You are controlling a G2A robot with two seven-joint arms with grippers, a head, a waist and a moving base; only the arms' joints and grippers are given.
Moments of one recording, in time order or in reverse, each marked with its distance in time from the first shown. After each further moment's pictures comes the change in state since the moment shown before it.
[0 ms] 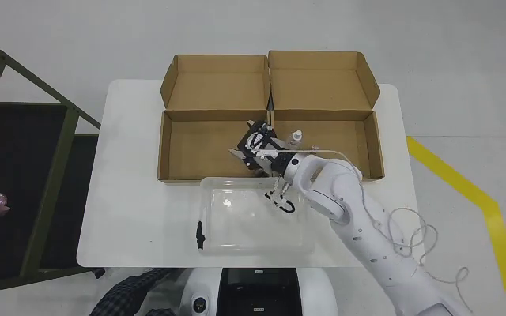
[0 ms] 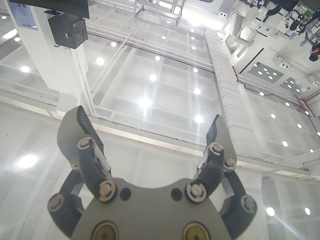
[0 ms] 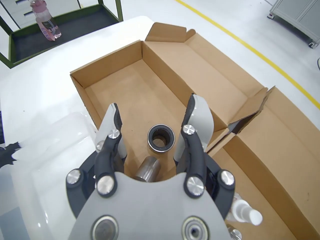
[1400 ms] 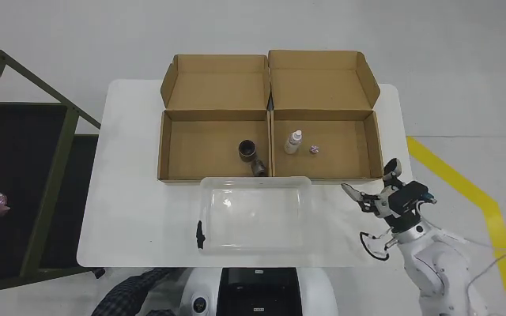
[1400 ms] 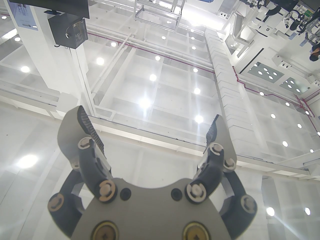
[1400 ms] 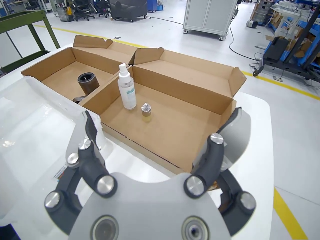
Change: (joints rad) left arm 0.000 0.000 0.000 0.000 0.000 0.000 0.000; right arm -0.769 0.111 0.738 -0.136 -0.063 -0.167 -0.676
